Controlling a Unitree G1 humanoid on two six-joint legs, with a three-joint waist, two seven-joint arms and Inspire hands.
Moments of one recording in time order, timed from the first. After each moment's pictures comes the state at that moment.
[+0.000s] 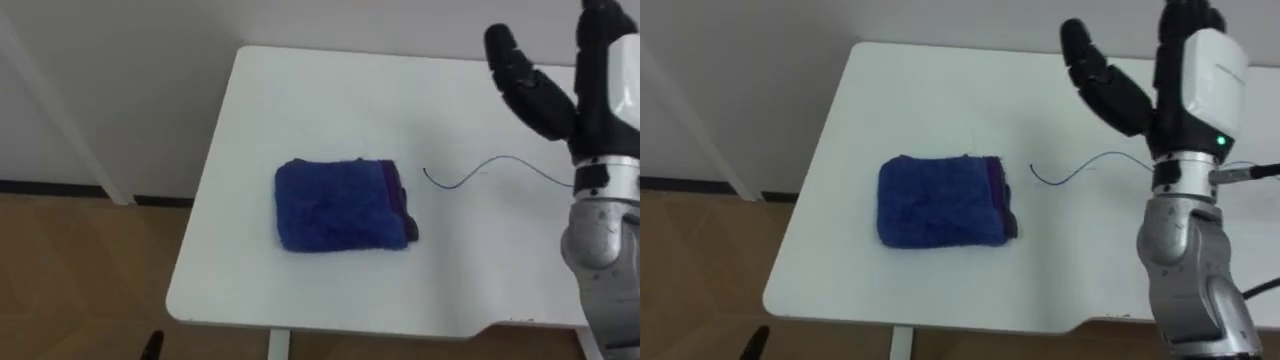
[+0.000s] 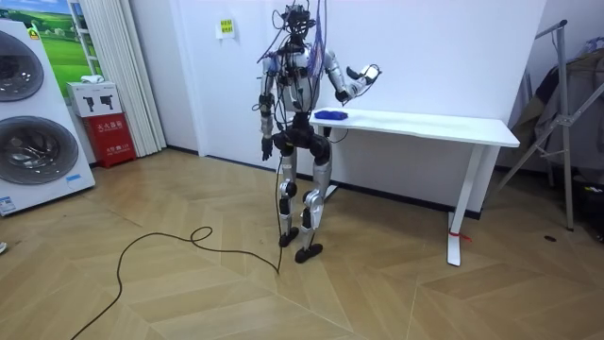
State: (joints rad) left arm 0.16 0.25 0.06 0.94 0.12 0.05 0.06; right arm -0.10 -0.46 0.08 -0.05 -0.72 0.07 -0.29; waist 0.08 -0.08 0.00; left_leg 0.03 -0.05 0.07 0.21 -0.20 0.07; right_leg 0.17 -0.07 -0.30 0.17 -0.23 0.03
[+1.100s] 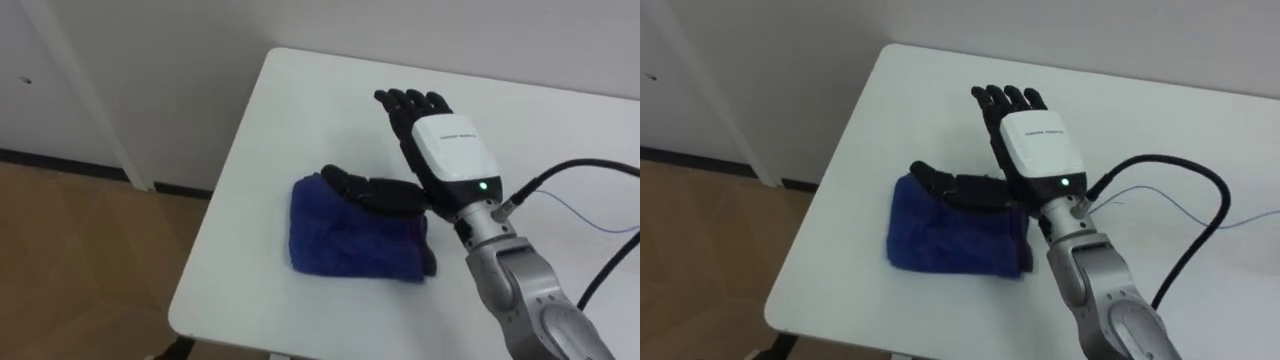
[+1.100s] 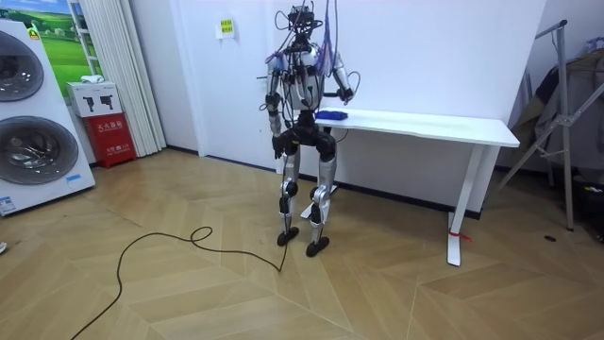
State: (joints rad) left arm 0.07 0.24 -0.05 0.97 0.12 0.04 0.01; right arm -0.03 -0.40 0.34 -0.02 -1.00 0.05 -0.16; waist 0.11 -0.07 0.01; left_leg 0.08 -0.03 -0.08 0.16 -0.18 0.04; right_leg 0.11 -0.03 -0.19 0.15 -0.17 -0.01
